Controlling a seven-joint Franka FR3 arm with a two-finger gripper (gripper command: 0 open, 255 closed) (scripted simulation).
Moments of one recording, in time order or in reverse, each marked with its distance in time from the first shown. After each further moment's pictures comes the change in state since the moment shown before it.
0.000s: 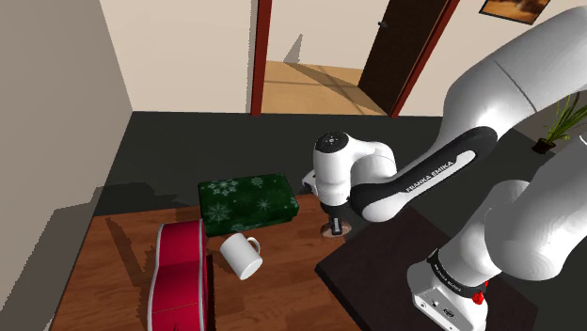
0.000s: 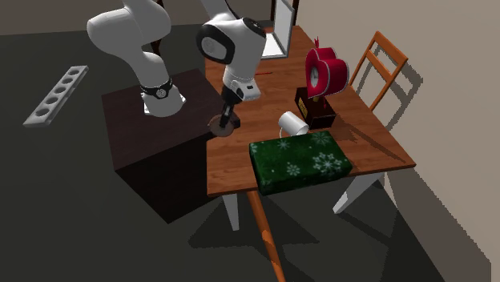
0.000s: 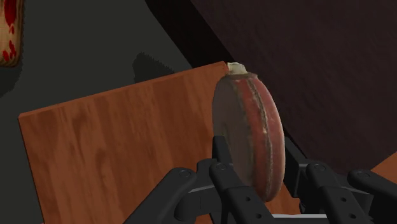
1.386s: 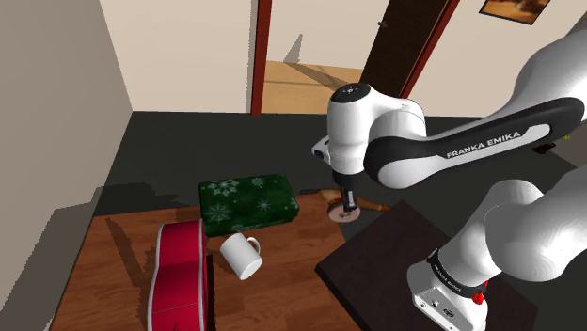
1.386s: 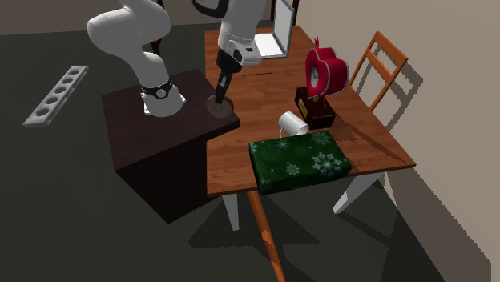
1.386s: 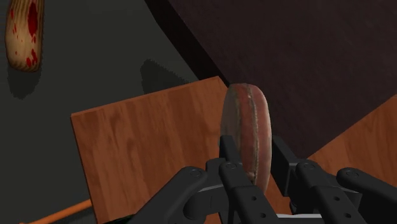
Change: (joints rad) arm 0.033 -0.283 -0.020 0.068 0.129 -0.327 -0.136
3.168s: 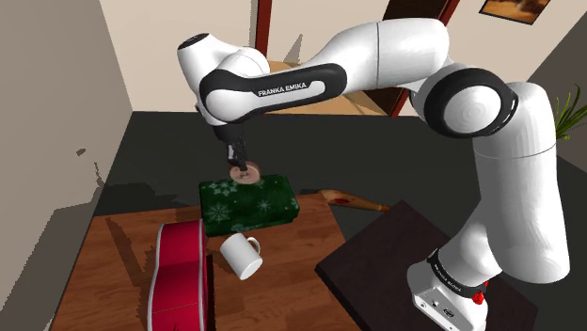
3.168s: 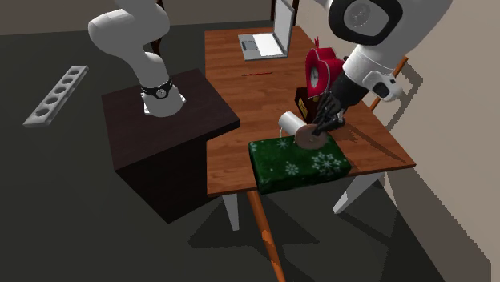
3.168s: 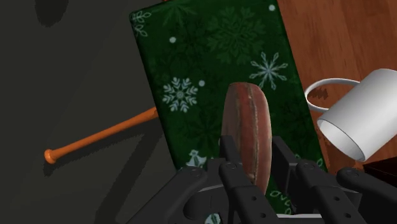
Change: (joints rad) arm 0.091 0.997 -0.015 1.326 -0.238 -0.384 0.097
